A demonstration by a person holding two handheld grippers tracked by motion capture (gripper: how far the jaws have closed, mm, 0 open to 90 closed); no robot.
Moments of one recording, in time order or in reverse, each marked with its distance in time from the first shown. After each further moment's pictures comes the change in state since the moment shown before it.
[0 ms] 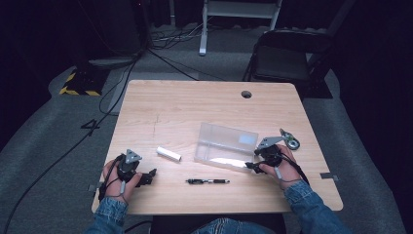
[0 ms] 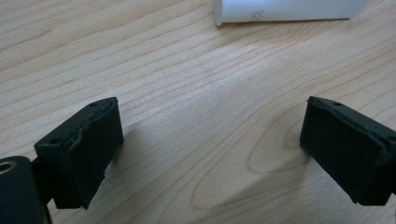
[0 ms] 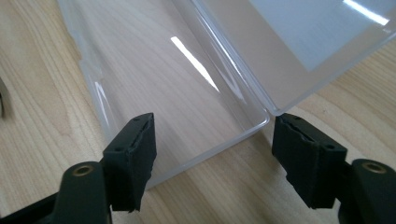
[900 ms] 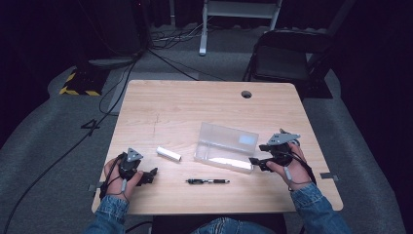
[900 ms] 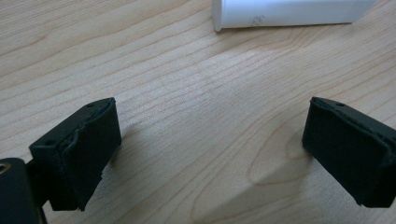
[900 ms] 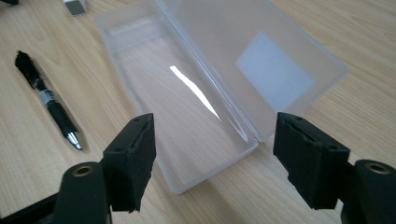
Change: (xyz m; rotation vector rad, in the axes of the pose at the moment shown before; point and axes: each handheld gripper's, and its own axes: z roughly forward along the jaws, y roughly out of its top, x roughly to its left) left arm 0.001 0.004 0.004 0.006 -0.007 0.010; right arm 0.014 0.015 -0.049 -0.128 -0.012 0.038
